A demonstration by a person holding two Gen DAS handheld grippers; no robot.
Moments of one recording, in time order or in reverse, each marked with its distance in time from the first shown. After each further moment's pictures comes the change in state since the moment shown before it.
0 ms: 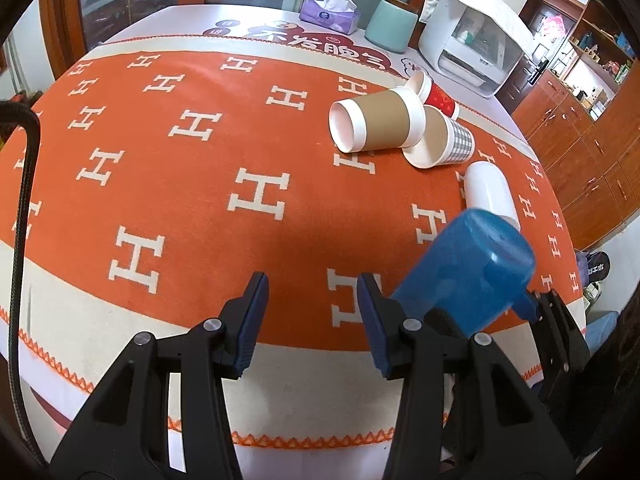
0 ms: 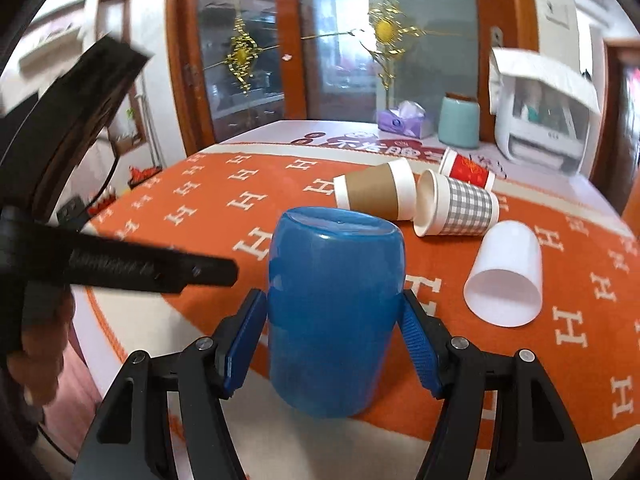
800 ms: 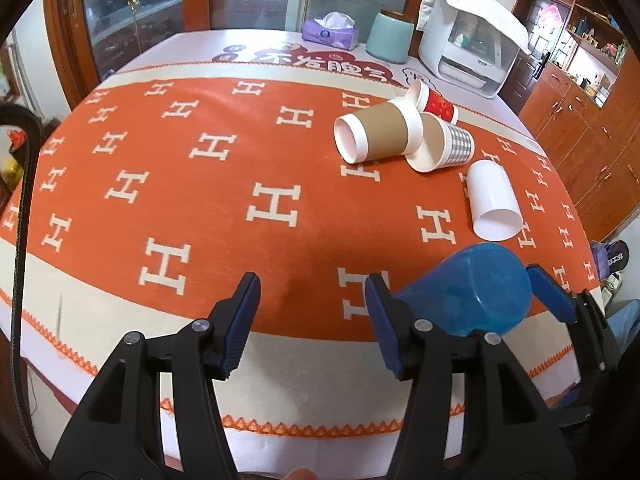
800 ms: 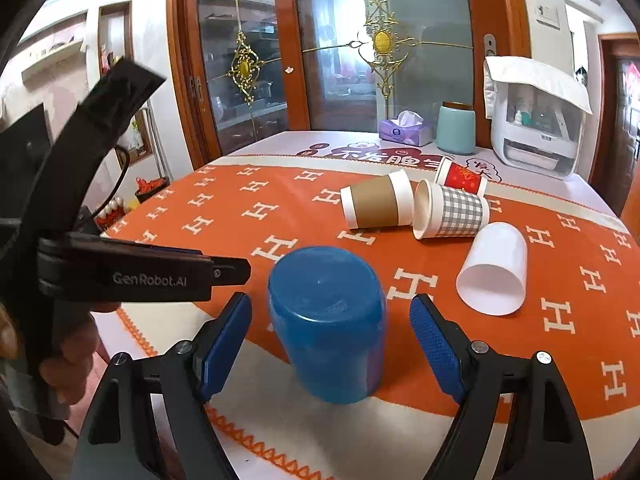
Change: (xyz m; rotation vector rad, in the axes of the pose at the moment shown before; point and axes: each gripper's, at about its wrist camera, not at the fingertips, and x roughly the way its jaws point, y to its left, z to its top) left arm -0.027 -0.009 -0.011 0.063 -0.070 0.076; right arm -0.047 0.004 -0.002 0.061 -0.027 0.024
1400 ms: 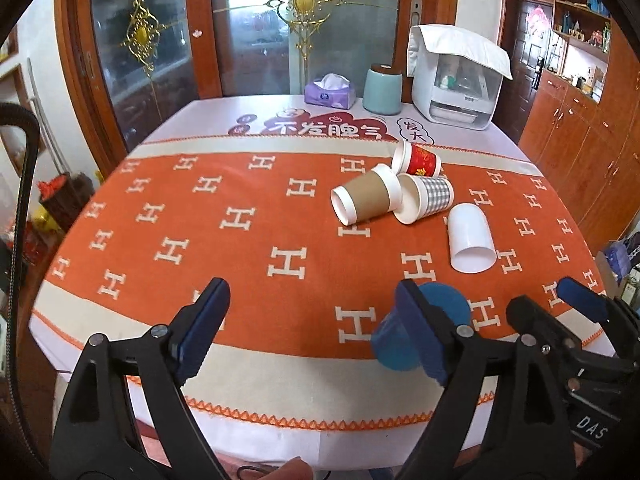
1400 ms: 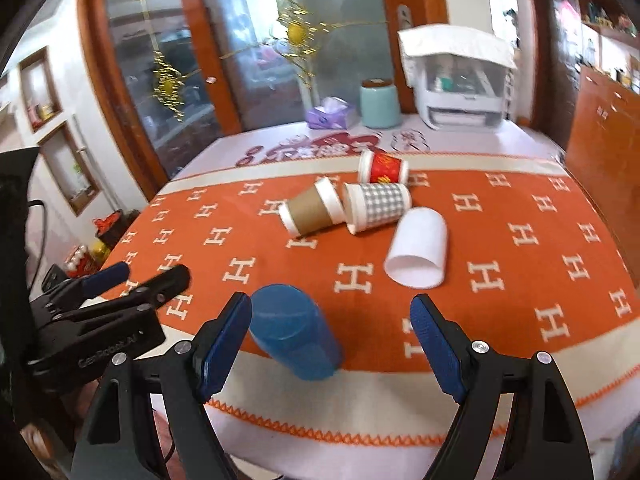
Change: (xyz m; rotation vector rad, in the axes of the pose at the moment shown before) left arm -0.091 -0.037 0.017 0.085 -0.173 0.109; right arm -0.082 -0.024 0.064 0.256 0.118 -0.178
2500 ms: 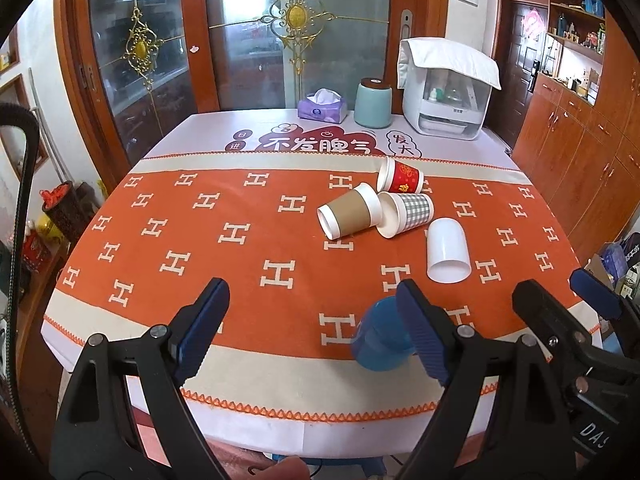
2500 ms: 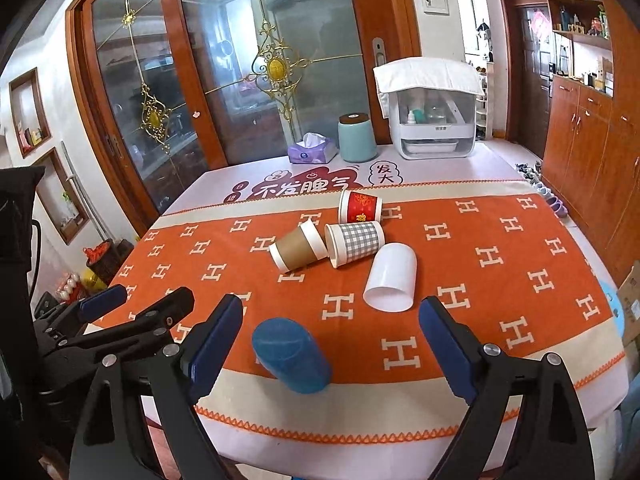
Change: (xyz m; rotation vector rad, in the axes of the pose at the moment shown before) left arm -0.041 -0.019 0.019 0.007 -0.015 -0.010; right arm -0.070 0.007 0.028 0.034 -0.099 -0.059
